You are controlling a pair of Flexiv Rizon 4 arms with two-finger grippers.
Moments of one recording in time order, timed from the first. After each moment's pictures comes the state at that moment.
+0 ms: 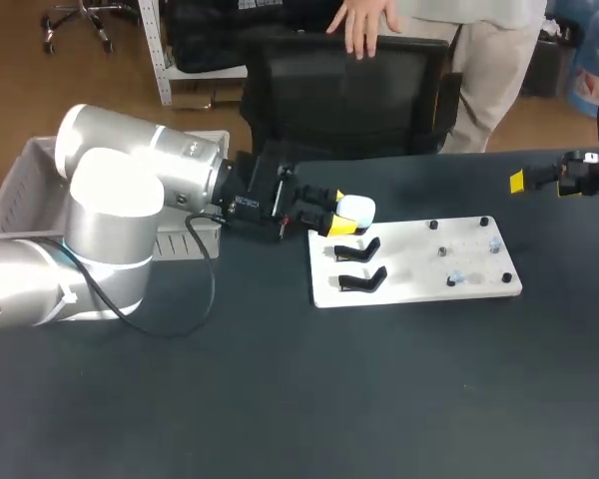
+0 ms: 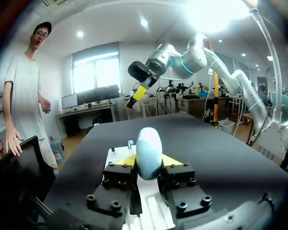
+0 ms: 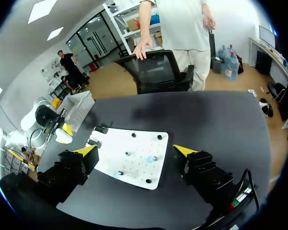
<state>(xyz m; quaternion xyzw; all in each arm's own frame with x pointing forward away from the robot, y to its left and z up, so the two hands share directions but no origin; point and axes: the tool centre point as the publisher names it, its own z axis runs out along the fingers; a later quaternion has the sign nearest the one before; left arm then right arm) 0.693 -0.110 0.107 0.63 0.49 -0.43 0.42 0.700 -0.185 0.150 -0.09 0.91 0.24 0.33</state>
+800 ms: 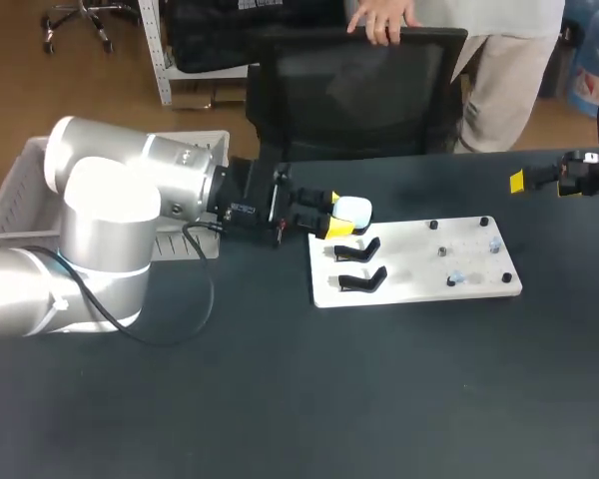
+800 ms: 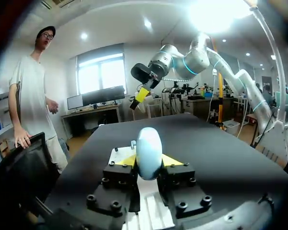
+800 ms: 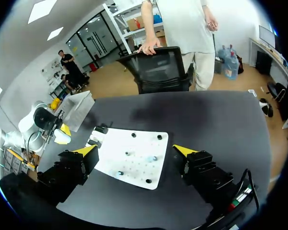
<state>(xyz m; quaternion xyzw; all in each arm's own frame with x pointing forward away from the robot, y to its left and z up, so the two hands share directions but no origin) 0.690 -0.106 0.108 0.61 0.51 -0.42 0.44 0.700 -0.185 0.150 -0.09 0.91 0.24 0.33</state>
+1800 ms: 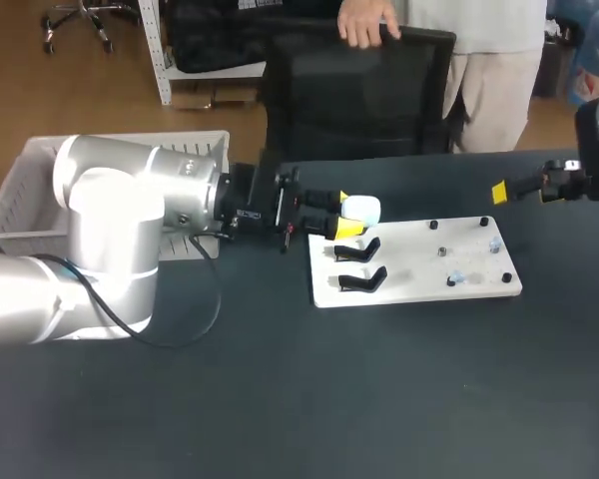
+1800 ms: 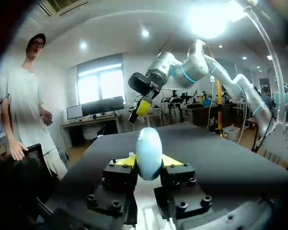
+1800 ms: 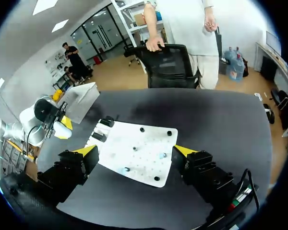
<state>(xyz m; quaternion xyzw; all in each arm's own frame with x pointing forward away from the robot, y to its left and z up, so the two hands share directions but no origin) 0.680 -0.119 0.118 0.60 0.48 -0.44 0.47 0.689 -0.159 0.145 -0.13 0.91 0.24 0.31</state>
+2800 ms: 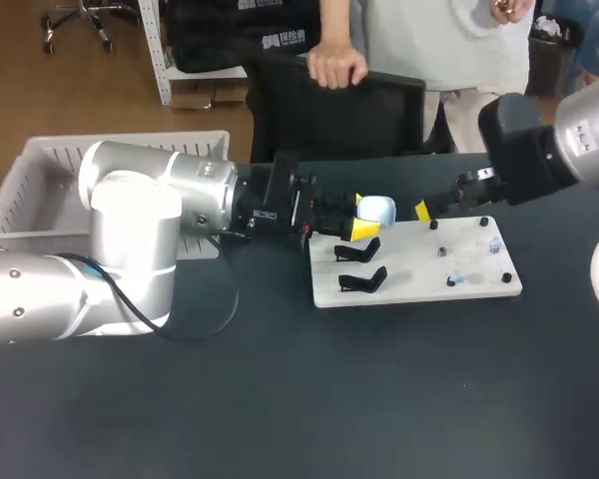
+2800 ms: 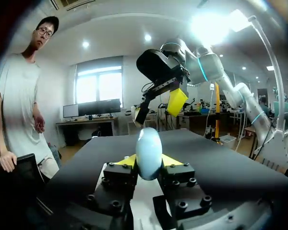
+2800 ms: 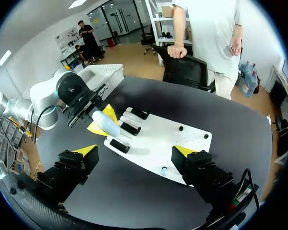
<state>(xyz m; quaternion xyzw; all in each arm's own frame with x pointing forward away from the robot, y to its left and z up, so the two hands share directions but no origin) 0.682 -0.140 0.113 0.58 0.47 -0.49 0.45 0.654 -0.058 0.160 -0.23 0.91 0.21 0.28</state>
